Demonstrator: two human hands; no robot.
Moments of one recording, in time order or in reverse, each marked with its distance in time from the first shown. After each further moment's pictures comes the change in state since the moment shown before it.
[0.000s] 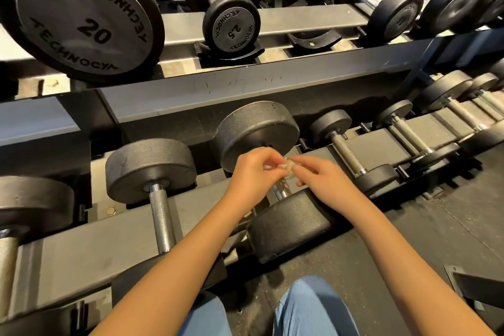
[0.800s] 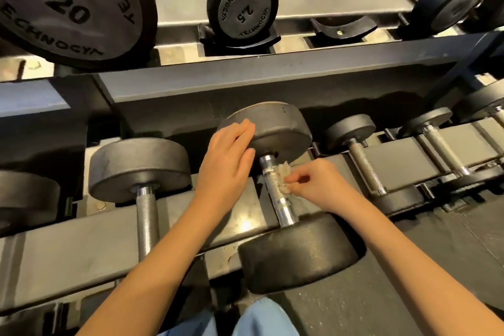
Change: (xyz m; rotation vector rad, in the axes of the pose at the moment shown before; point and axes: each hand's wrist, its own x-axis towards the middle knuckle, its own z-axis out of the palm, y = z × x) left_hand 0.023 -0.039 -0.026 0.488 0.228 0.154; right_hand 0.067 0.011 0.002 -0.257 -0.196 -0.107
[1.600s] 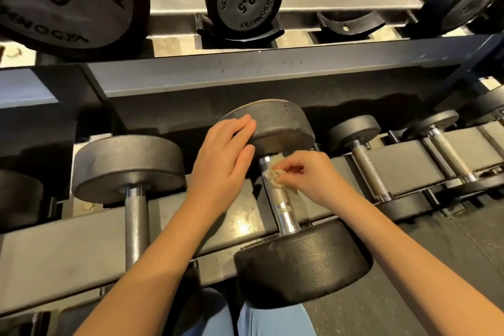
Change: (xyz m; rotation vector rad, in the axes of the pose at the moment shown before) left_hand 0.006 -0.002 0.003 -0.052 0.006 -0.017; right_hand 0.018 -0.005 0.003 0.073 0.054 -0.121
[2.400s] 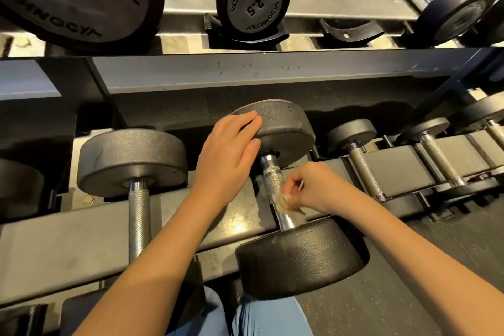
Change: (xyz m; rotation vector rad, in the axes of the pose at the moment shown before) left_hand 0.005 0.002 -0.003 0.003 -0.006 0.013; right_hand -0.014 -0.009 -0.006 -0.224 -0.274 0.102
